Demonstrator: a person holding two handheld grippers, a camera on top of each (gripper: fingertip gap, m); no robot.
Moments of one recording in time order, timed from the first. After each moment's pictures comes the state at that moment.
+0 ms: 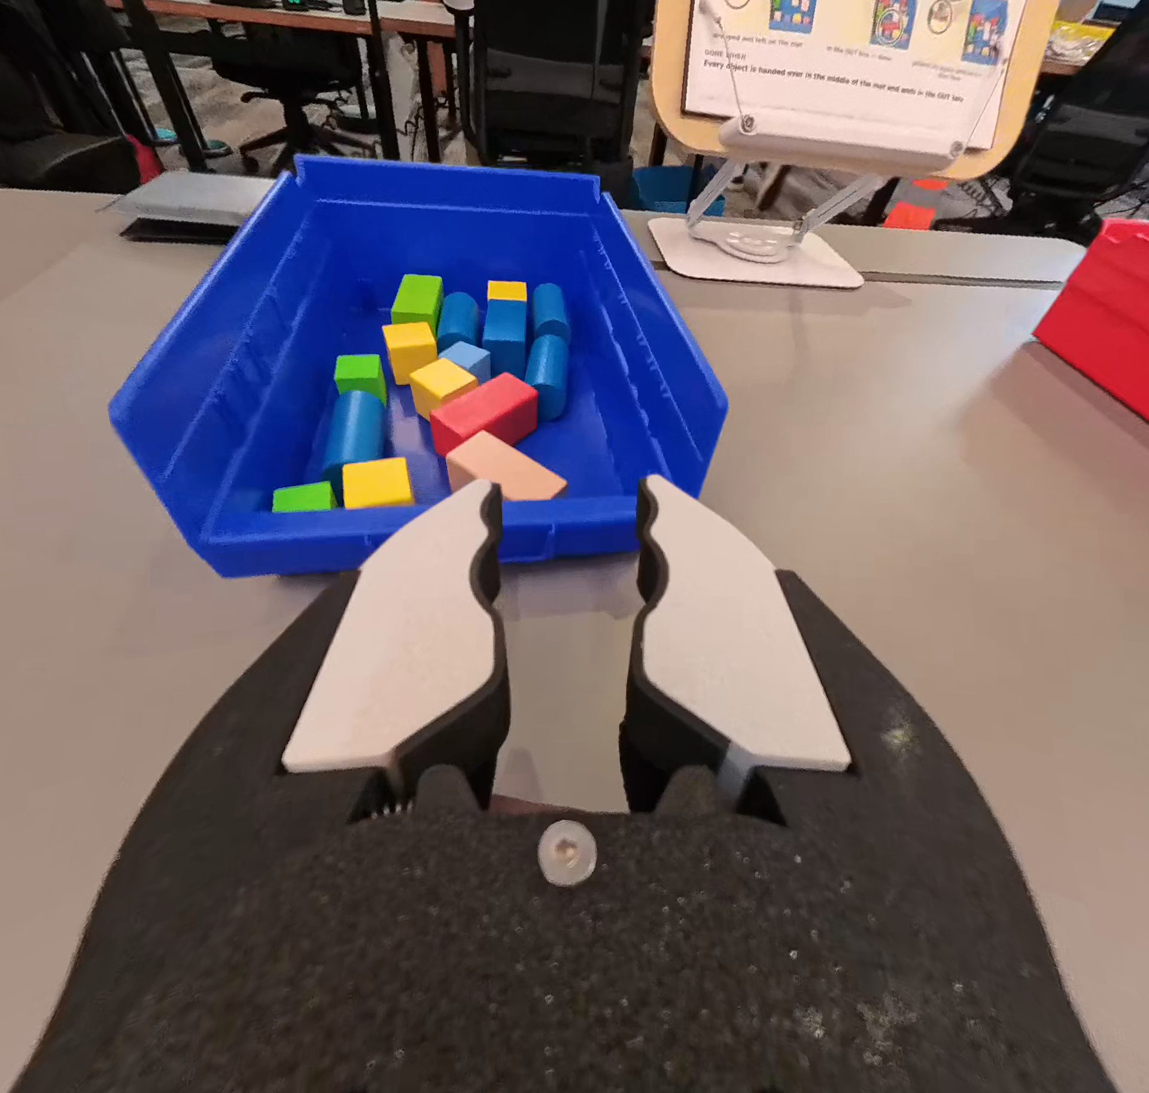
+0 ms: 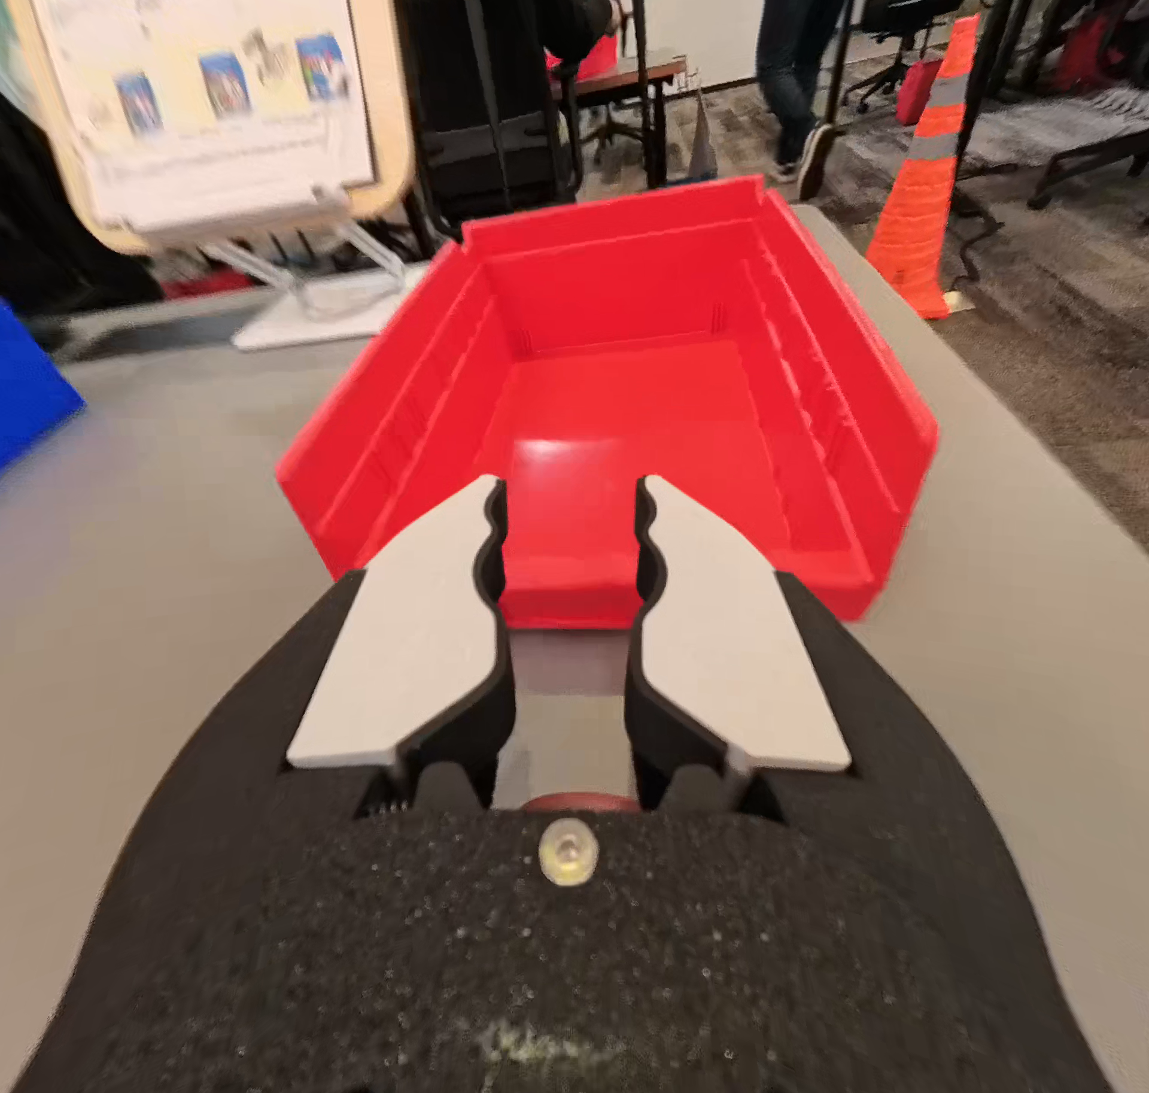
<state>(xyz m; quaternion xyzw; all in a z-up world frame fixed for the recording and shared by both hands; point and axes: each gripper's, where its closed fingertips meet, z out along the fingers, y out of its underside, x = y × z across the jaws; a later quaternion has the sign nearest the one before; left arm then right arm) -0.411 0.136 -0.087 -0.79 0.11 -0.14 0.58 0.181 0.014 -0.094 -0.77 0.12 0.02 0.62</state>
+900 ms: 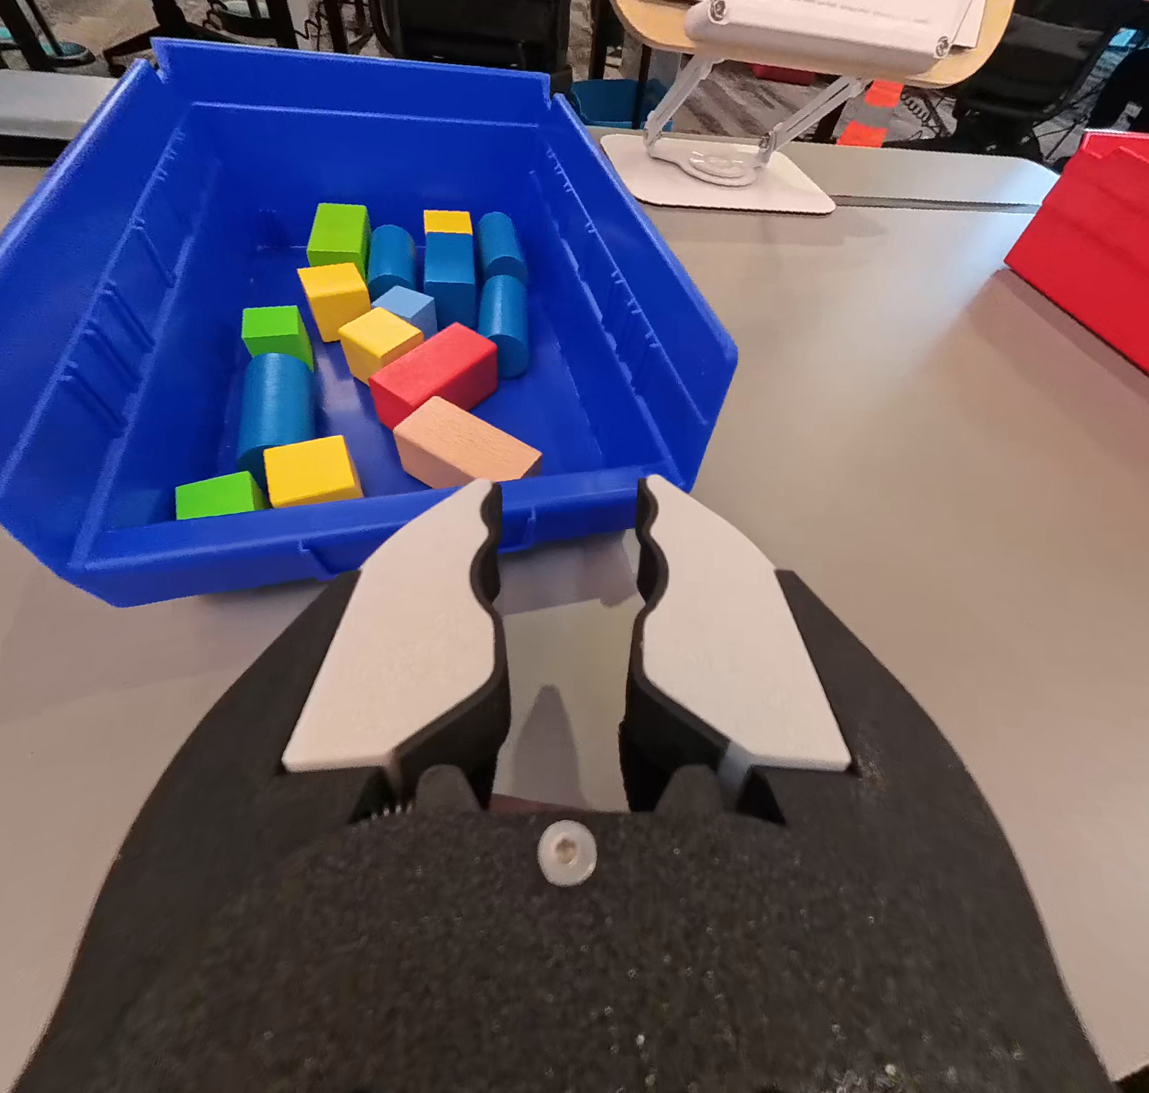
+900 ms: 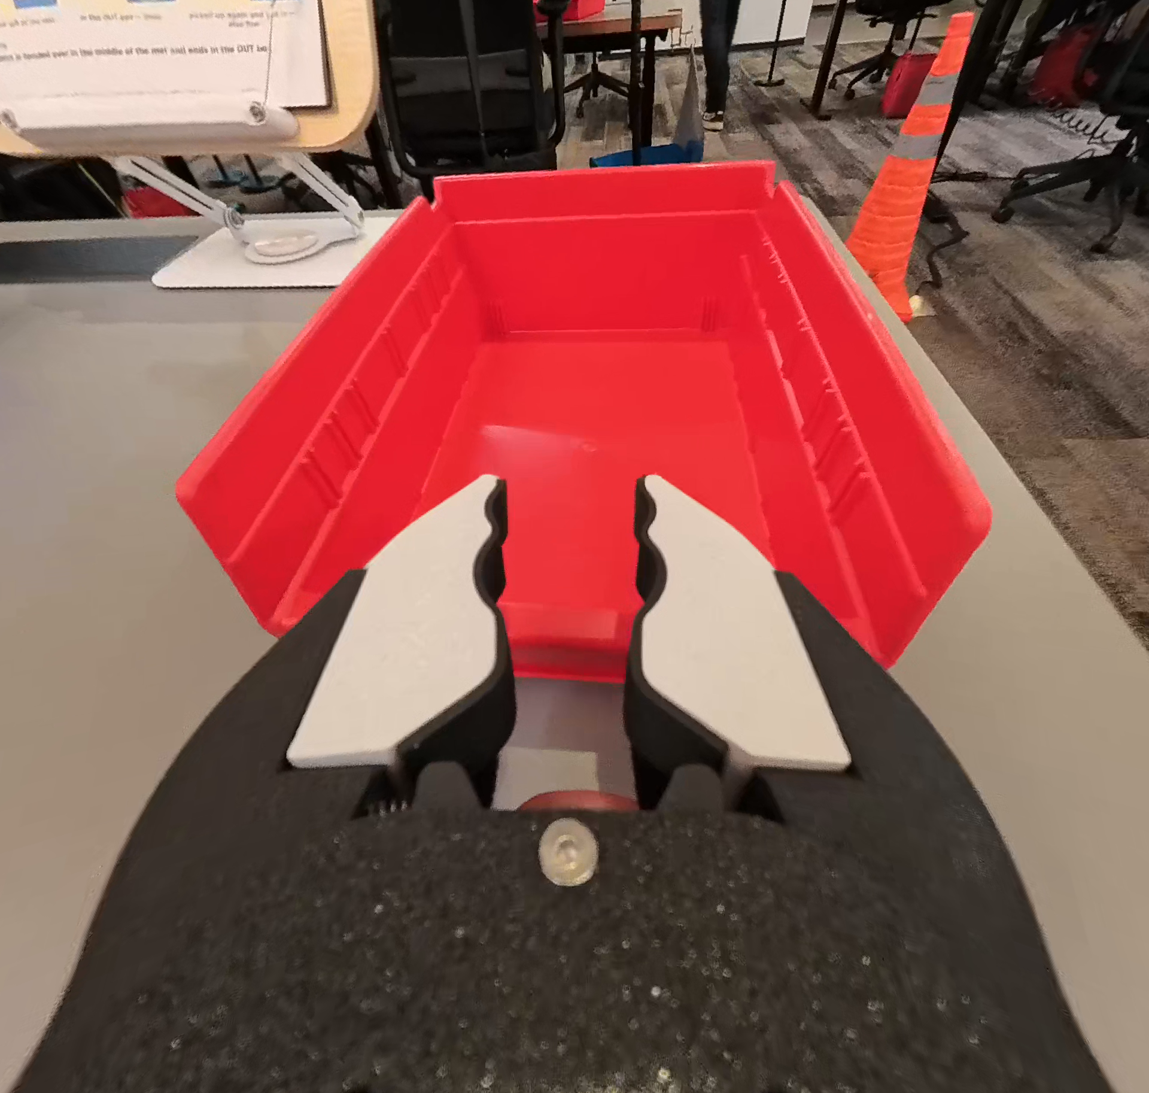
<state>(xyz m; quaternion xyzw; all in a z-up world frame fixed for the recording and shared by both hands) -0.398 0.150 -0.115 -0.81 0.15 -0.17 0.54 0.188 0.043 -0.105 -0.80 0.09 -0.03 0.60</state>
